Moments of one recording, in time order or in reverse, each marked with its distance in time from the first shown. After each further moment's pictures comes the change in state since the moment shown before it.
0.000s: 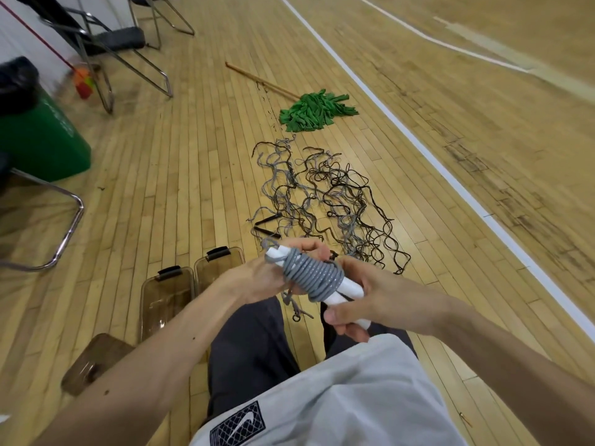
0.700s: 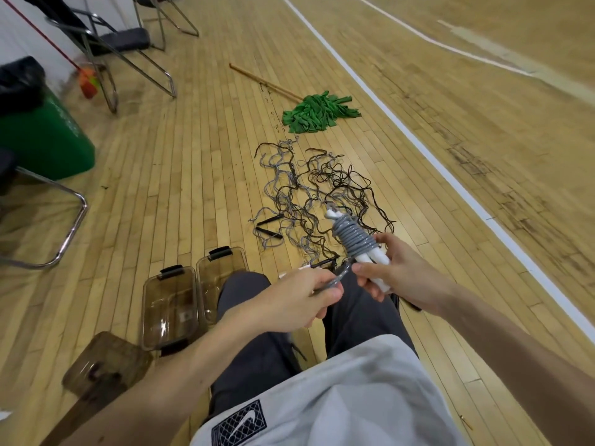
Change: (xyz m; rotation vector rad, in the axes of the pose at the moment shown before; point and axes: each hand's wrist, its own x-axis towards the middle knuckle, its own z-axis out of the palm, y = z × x) left_hand -0.017 0.008 0.041 0.370 0.009 -0.163; right_hand 0.017 0.029 -0.040 0.092 0.446 -0.032
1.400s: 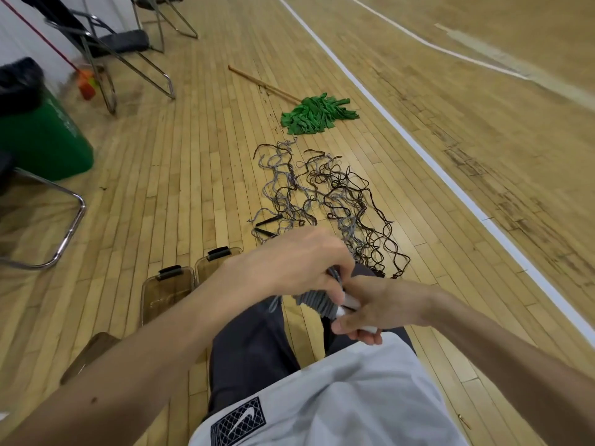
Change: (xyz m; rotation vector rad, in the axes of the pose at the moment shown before) left_hand 0.002 0.055 -0.041 0.759 0.024 0.405; right_hand -0.015 -0.010 0.030 -0.574 -0.532 0.141
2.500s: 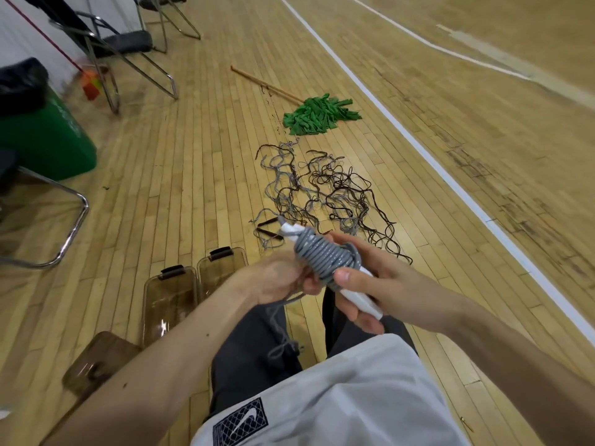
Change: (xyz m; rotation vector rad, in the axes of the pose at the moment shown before) left_hand -0.012 -0.029 0.048 -1.133 0.006 -0.462; right_hand -0.025 -0.019 0.007 0.534 0.173 -0.389
